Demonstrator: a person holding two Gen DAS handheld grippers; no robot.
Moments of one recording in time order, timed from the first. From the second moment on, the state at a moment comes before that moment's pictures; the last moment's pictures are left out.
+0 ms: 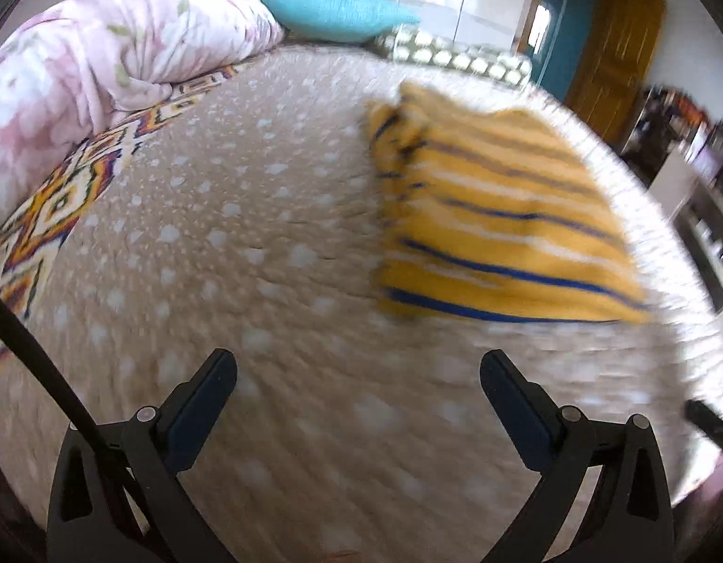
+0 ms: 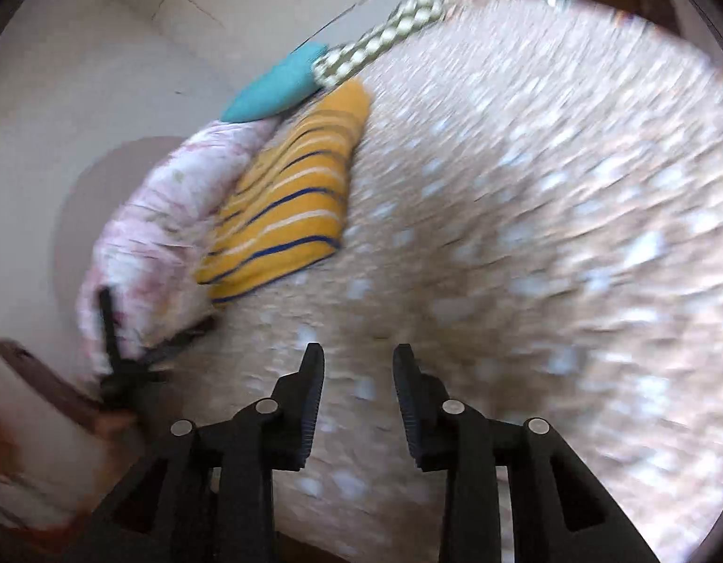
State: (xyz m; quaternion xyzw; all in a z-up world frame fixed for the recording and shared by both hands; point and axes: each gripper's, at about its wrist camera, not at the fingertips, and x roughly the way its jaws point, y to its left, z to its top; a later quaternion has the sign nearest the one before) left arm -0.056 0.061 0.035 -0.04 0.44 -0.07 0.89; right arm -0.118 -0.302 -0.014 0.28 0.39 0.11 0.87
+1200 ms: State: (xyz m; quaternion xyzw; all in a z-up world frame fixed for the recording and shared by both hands) left arm -0.168 0.002 0.076 0.02 0.43 -0.06 0.90; right arm -0.149 -0.242 0.005 0.08 0.44 -0.03 0.90
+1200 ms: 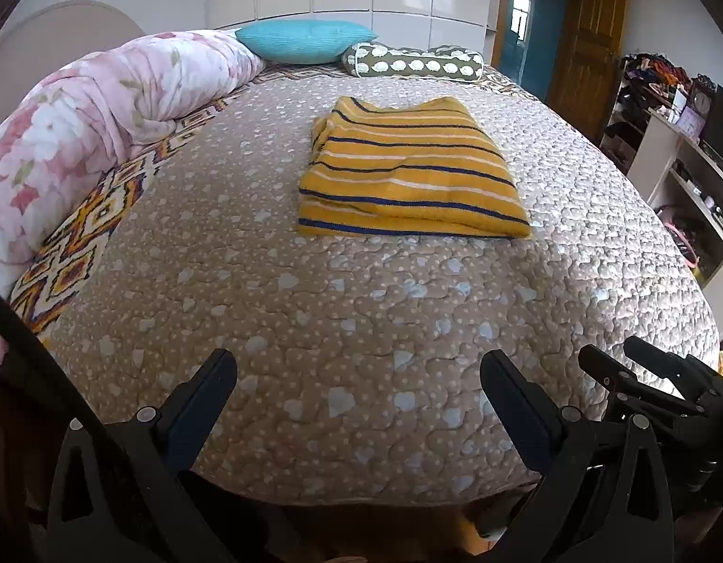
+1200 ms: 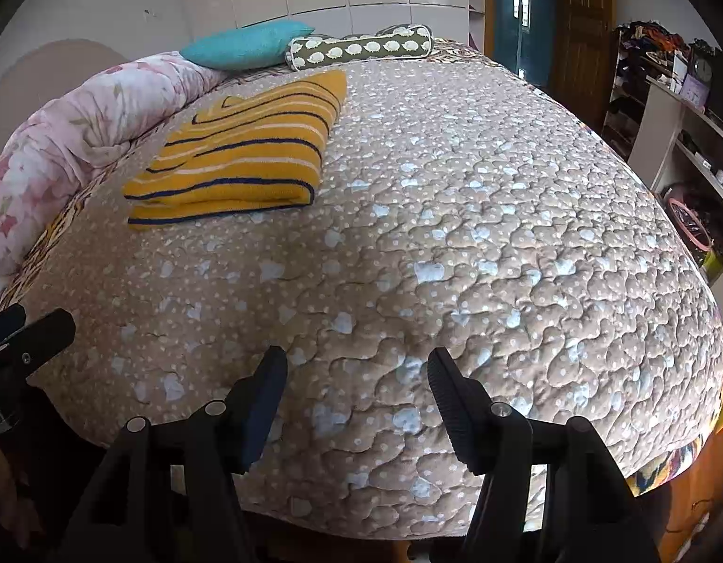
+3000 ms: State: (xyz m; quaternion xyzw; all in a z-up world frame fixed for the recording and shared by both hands) left arm -0.158 -0.002 0.055 0.02 0.47 -0.06 0.88; right arm -0.143 -0.251 -0.008 0.07 0.45 -0.03 0.89
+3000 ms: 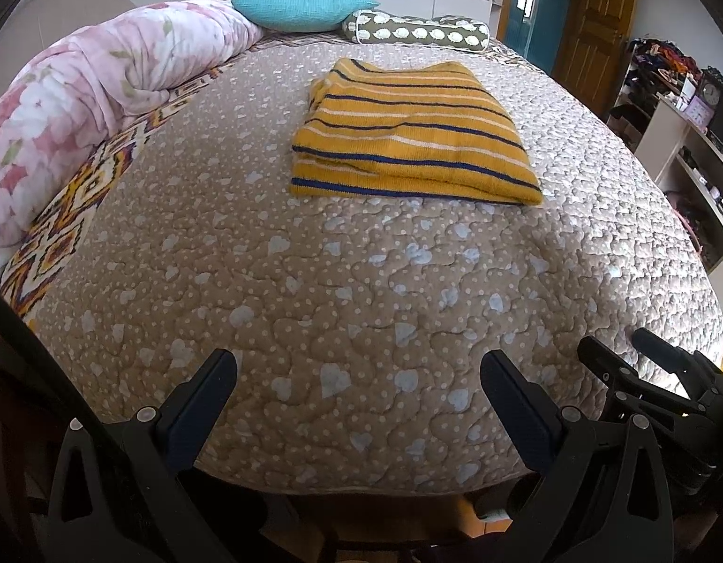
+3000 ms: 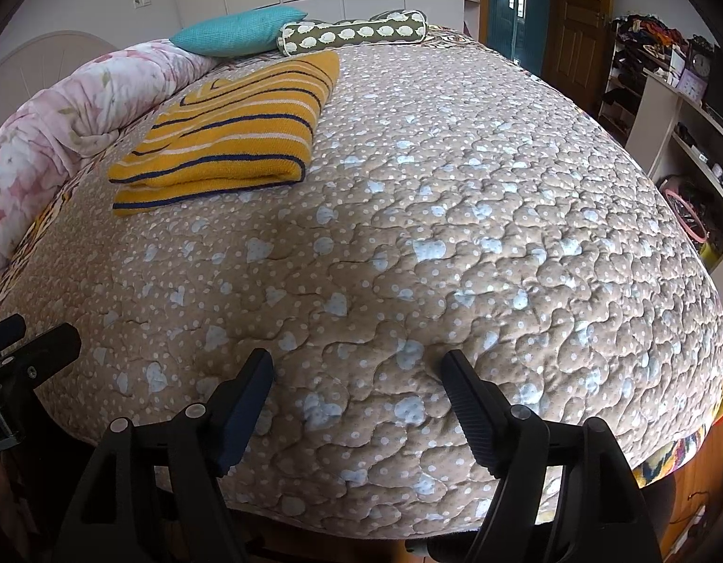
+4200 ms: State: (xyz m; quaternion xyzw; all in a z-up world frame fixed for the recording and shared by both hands) left arm -0.156 0.000 0.044 0.01 0.49 -0.06 0.87; right arm -0.137 -0.254 -0.011 0.06 0.45 -0.02 0.89
